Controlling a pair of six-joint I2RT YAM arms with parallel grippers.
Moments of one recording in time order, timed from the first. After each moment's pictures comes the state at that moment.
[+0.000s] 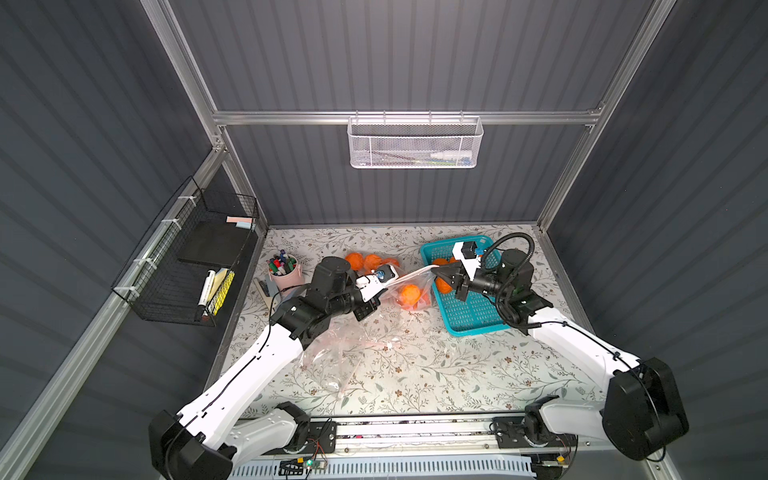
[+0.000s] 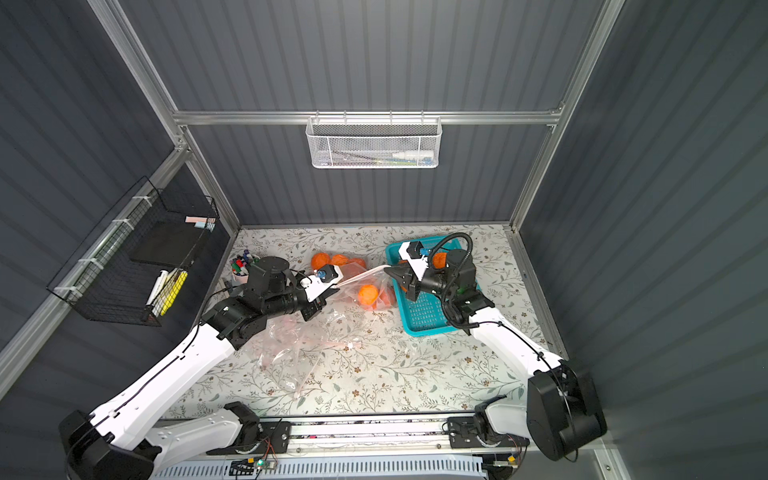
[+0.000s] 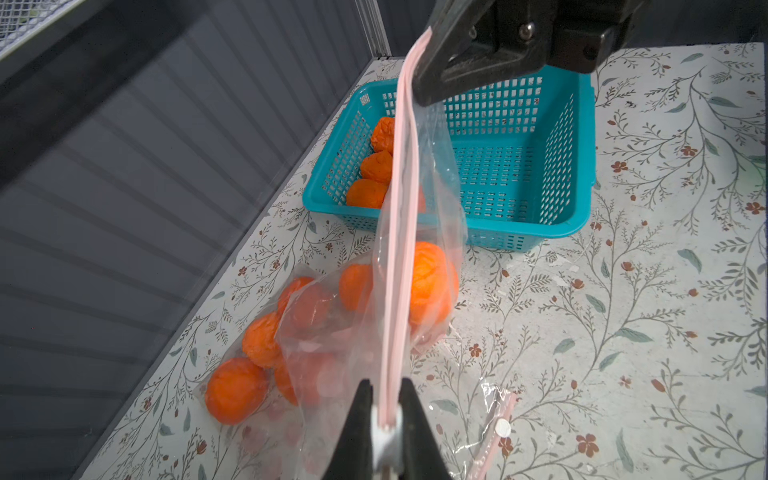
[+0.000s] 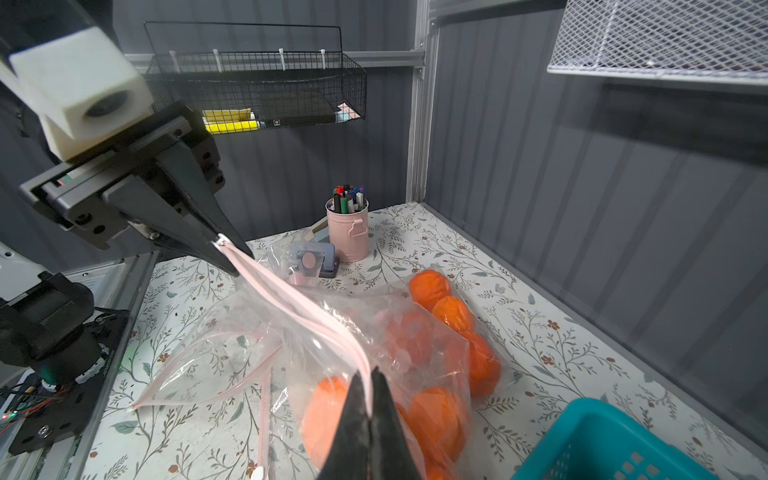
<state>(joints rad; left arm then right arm) -0.53 1.09 1.05 -0.50 0.24 0.52 0.35 1.29 0.82 0.36 -0.79 -0.10</state>
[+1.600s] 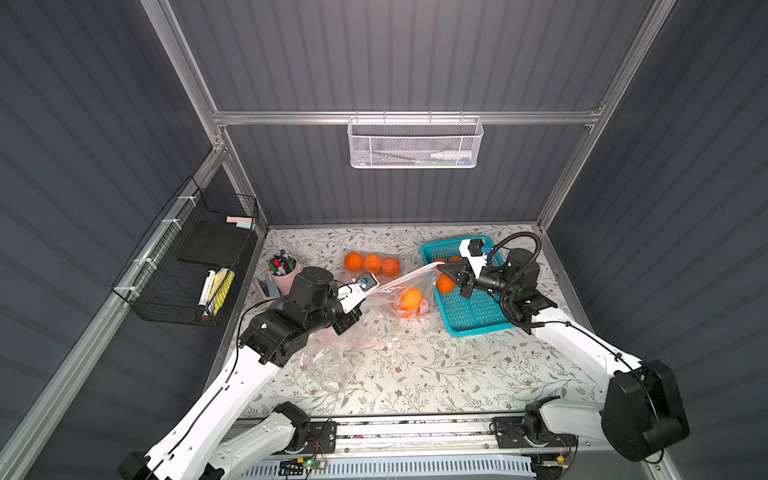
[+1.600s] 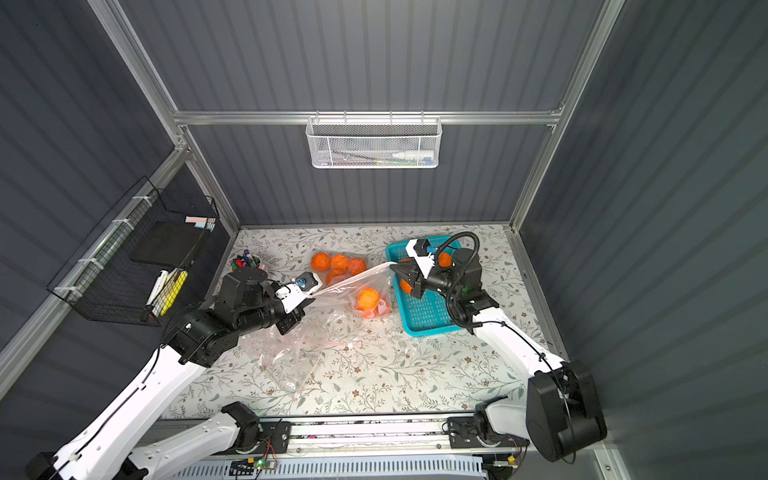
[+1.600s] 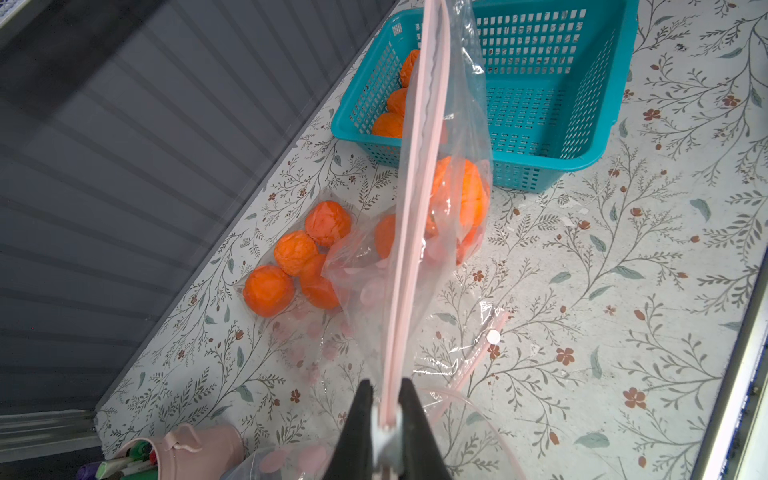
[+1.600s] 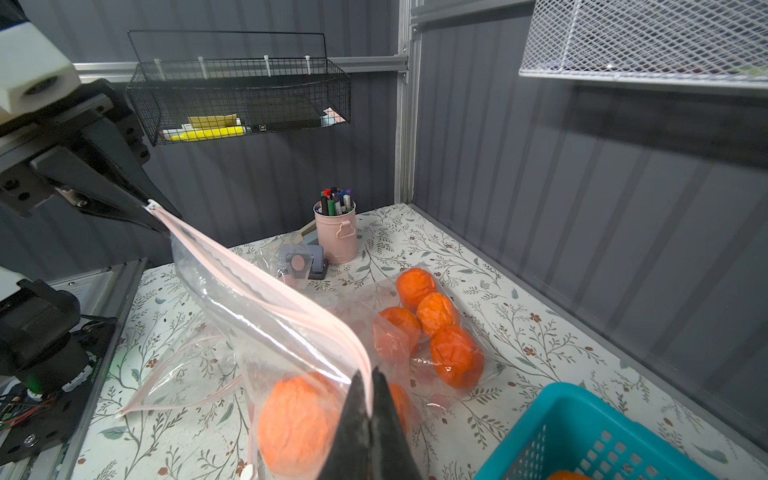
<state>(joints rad) -0.53 0.95 1.11 -0.77 0.09 0.49 0.31 1.29 0.81 0.37 -0.82 -0.09</state>
